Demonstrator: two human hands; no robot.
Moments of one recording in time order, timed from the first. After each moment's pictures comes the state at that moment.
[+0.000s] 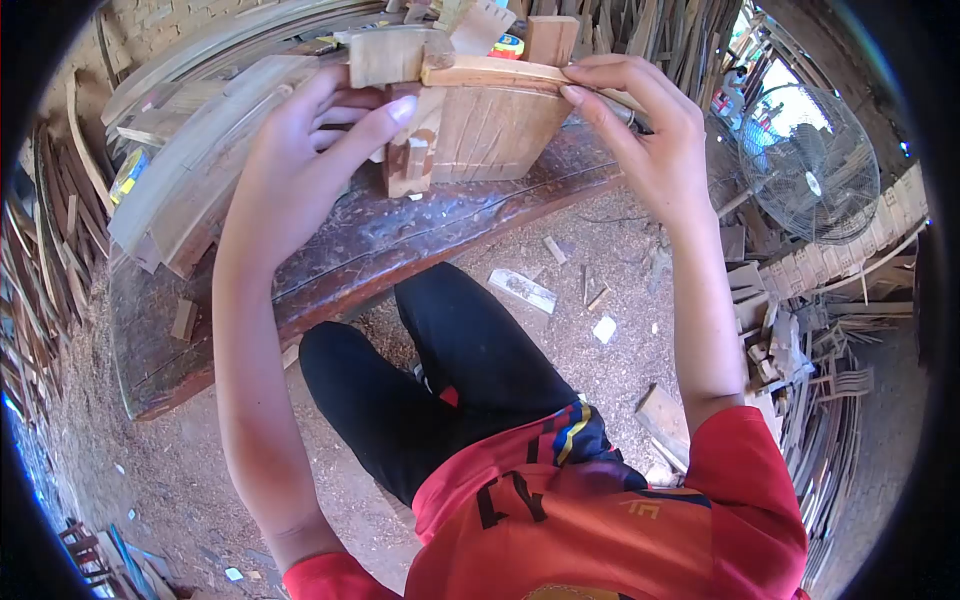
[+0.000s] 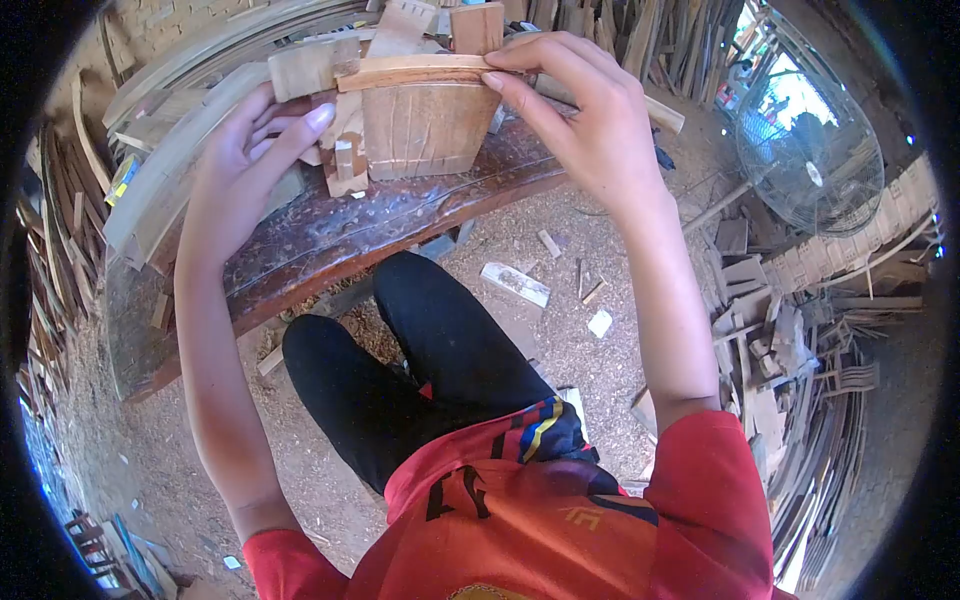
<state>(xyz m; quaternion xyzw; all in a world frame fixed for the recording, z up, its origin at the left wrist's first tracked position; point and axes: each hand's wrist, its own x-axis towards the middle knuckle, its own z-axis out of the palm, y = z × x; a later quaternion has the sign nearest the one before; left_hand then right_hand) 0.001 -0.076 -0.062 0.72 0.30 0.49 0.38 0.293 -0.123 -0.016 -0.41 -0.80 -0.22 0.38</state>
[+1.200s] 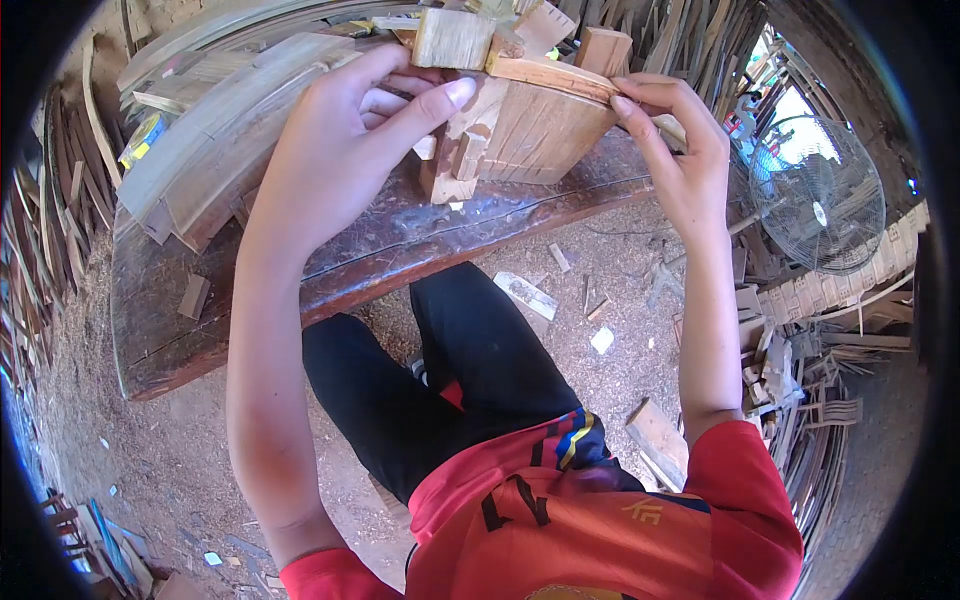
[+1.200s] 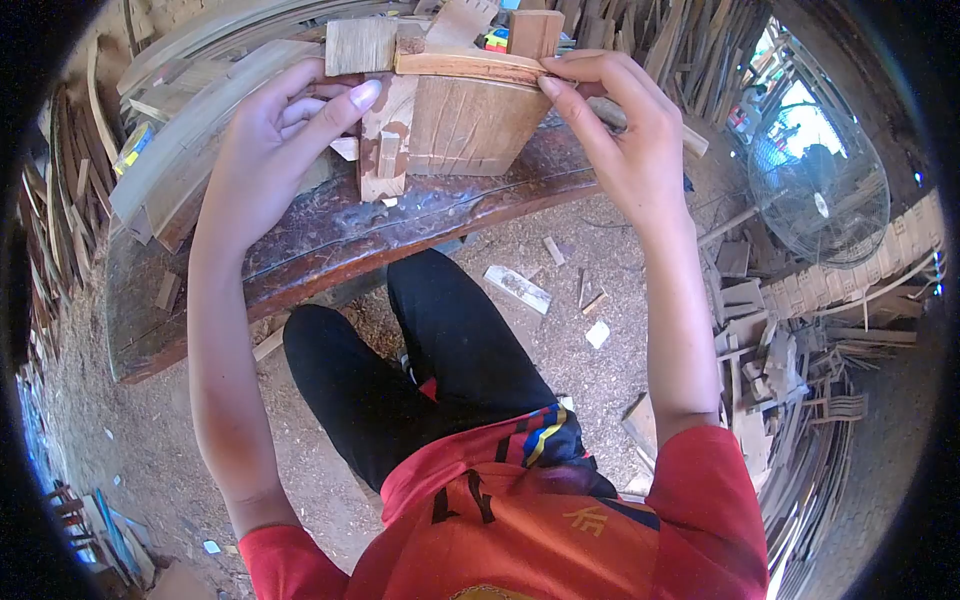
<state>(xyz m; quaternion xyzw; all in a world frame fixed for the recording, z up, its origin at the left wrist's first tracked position) -0.005 -0.071 -0.065 0.74 0.27 0.47 0.40 0.286 -0.118 -0.025 -0.44 -0.78 -0.16 0.41</state>
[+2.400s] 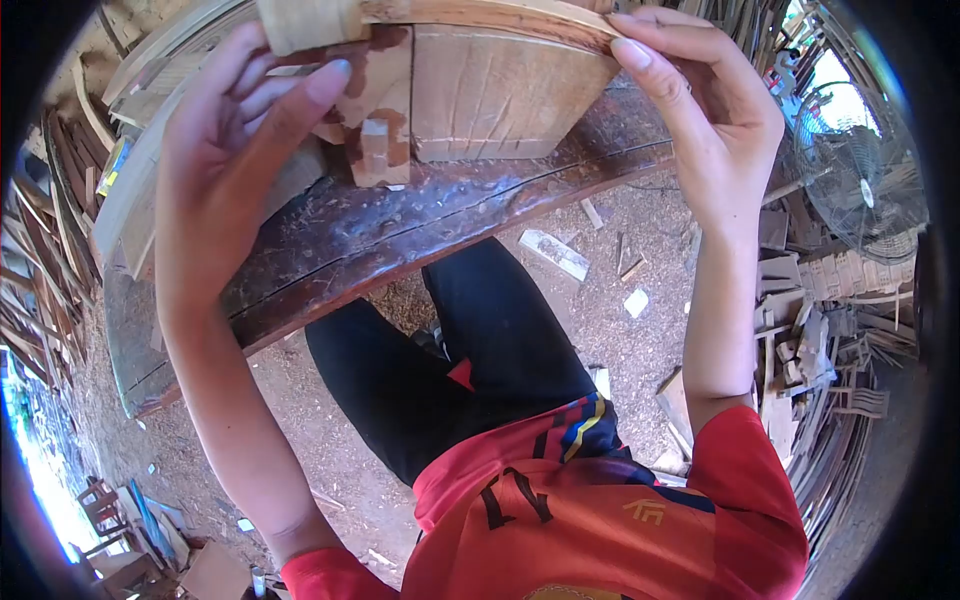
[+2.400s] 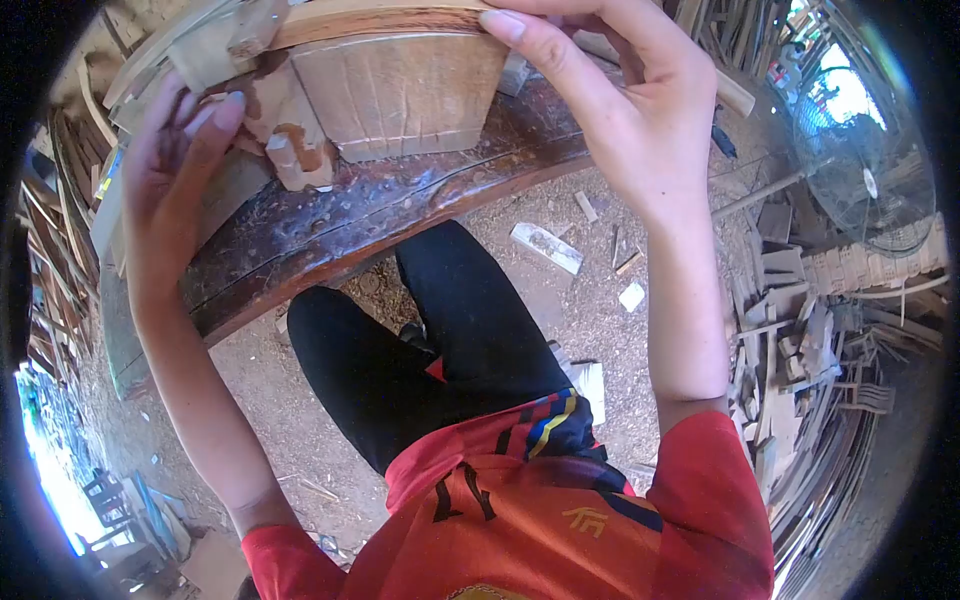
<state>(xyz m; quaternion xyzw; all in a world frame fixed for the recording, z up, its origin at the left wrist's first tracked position) 0.001 -0.066 -0.069 0.73 0.27 0.50 0.38 0.314 -0.099 -0.047 -0.35 -0.77 0.07 0.52</state>
